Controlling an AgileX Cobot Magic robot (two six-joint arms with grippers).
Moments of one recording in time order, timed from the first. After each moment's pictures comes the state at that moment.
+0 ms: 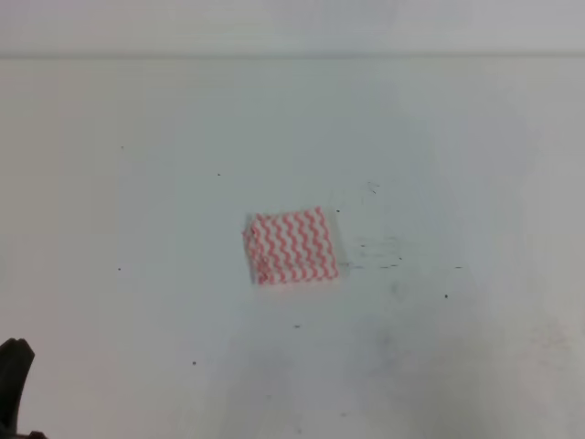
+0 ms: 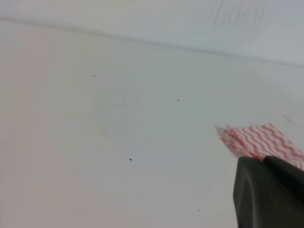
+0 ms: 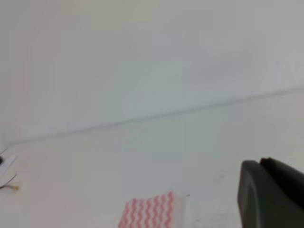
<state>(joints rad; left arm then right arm) -0.45 0.38 0.00 -0.86 -0.22 0.68 0.35 0.30 -0.27 0.64 0.07 -0.24</state>
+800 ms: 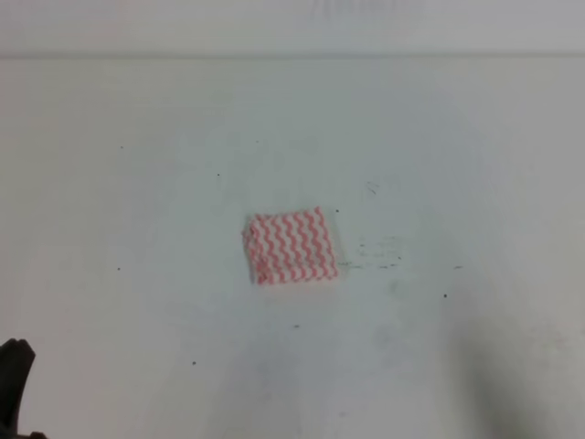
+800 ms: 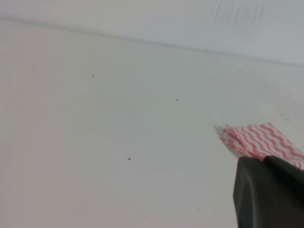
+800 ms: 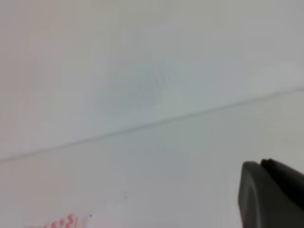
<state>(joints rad) -0.45 0.38 0.00 -0.86 -0.22 0.68 0.27 0.21 0.00 0.65 -0.14 -0.27</state>
